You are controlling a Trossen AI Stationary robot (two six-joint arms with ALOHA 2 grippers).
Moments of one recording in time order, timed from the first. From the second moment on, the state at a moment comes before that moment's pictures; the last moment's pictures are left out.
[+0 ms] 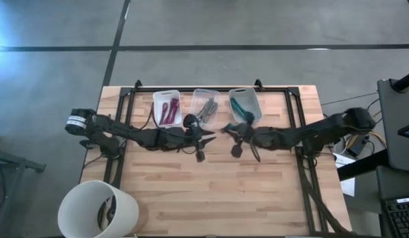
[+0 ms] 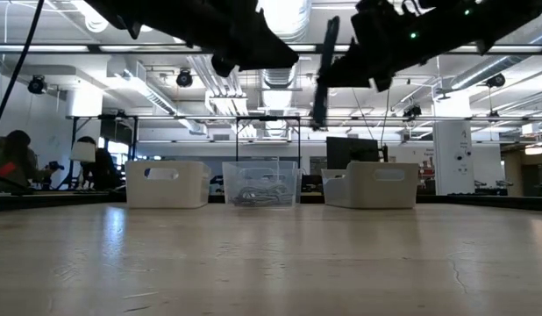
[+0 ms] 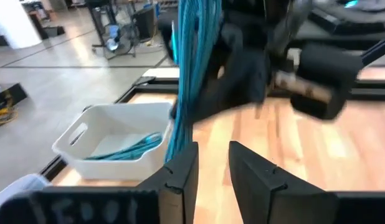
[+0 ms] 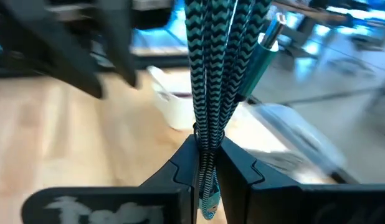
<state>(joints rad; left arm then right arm) -0.10 1.50 0.88 0.44 -0.39 0.01 0.10 1.32 0.60 0.45 0.53 0.05</state>
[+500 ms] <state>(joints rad) -0.10 1.50 0.88 0.41 -0.43 0.01 -0.24 0.97 0.60 -0.13 0.52 0.29</state>
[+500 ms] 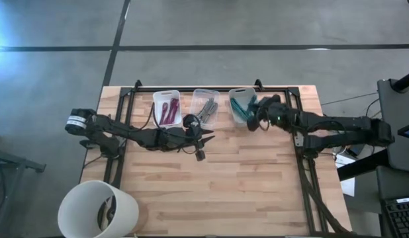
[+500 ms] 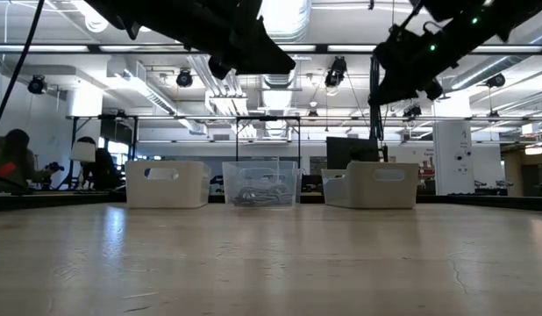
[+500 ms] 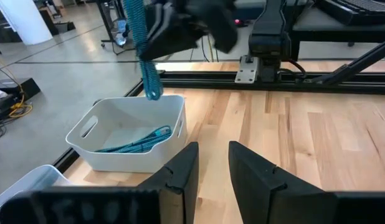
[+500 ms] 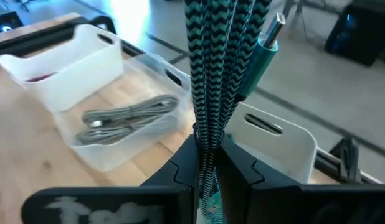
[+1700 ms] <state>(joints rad) -0.09 1.50 0.88 0.40 -0.45 -0.02 -0.63 1.76 1.22 -0.81 0.16 0.21</state>
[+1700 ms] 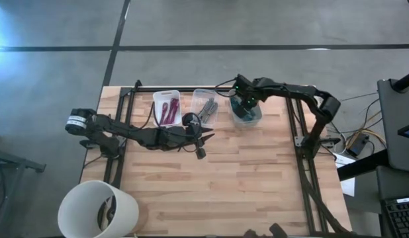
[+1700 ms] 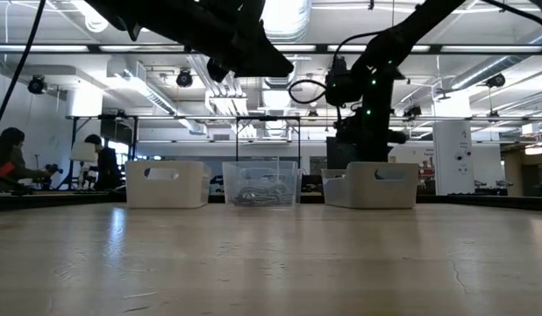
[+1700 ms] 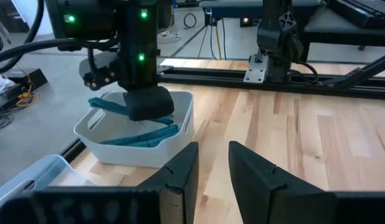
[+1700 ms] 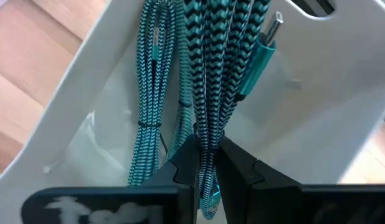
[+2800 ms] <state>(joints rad) -0.09 1.50 0.88 0.37 -0.45 -0.06 -0.63 1.81 1.24 -0.84 0.16 0.20</state>
